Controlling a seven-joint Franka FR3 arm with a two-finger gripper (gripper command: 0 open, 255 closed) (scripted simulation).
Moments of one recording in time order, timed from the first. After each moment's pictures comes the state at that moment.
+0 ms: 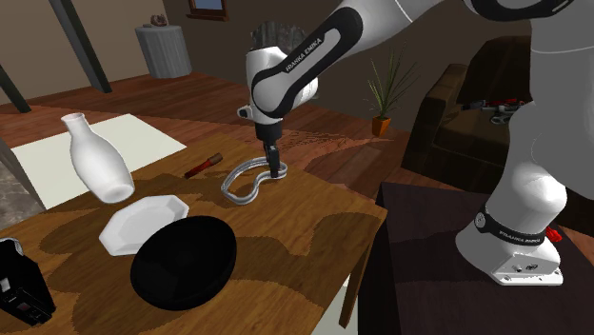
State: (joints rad) arm 0.00 0.45 -0.20 -1.88 0.19 2.27 -0.75
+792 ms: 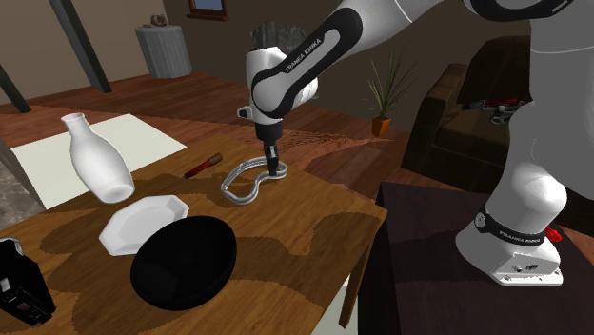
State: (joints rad) arm 0.00 0.45 -0.20 -1.88 0.19 2.27 -0.75
